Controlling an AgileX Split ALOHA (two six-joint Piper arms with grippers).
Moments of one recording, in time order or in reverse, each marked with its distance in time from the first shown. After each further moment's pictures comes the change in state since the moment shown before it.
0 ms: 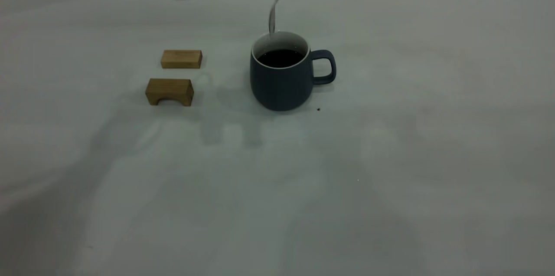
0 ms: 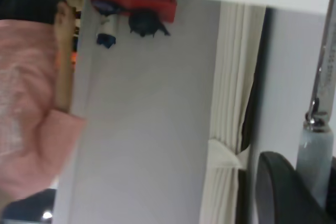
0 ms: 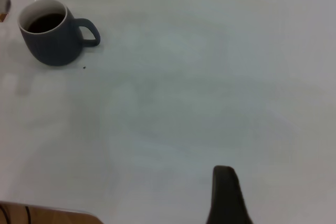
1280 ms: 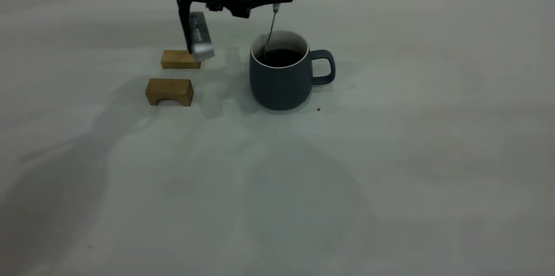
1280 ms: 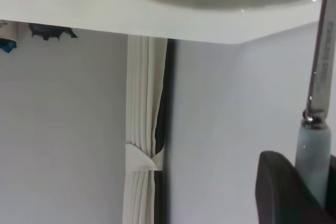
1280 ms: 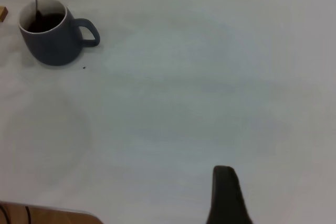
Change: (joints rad) left arm 0.081 0.298 -0.091 -0.307 -0.082 0.371; right arm 0.000 0.000 0.000 0.000 0.000 0.000
